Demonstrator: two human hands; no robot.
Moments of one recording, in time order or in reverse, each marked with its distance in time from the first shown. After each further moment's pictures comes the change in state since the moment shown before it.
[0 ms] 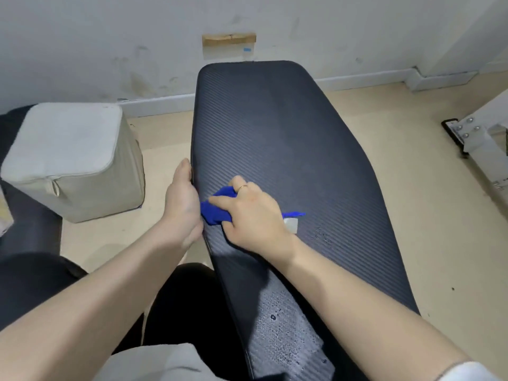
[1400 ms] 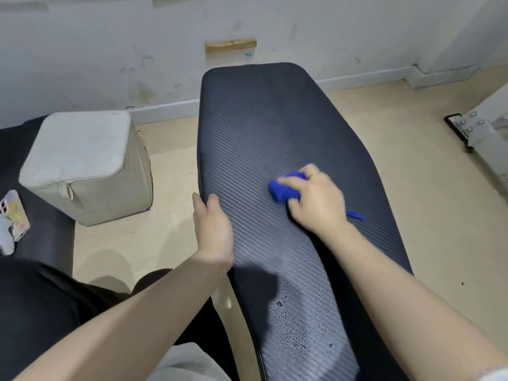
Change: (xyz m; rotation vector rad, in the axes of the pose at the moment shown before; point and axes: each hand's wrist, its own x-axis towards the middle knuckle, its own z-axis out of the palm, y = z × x) left_hand -0.033 -0.054 0.001 0.187 0.123 -0.008; right_hand -0.033 0.072 -0.018 -0.068 0.161 0.303
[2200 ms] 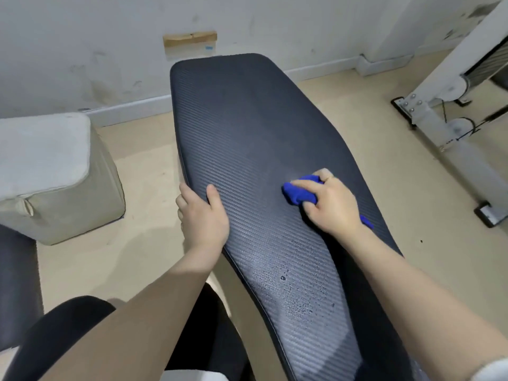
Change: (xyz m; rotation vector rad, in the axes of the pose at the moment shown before) left_hand 0.006 -0.007 -0.012 0.664 0.064 0.367; right_hand -0.054 0.024 -0.009 -0.005 0.070 0.161
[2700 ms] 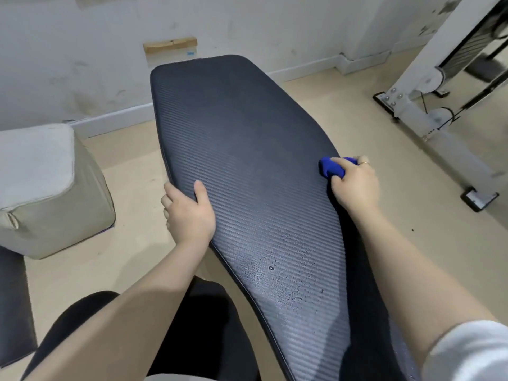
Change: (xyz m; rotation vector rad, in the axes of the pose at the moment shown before) left_hand 0.001 0.000 0.004 0.030 0.043 0.008; right_hand 0.002 0.056 -0.014 -0.028 0.178 0.433
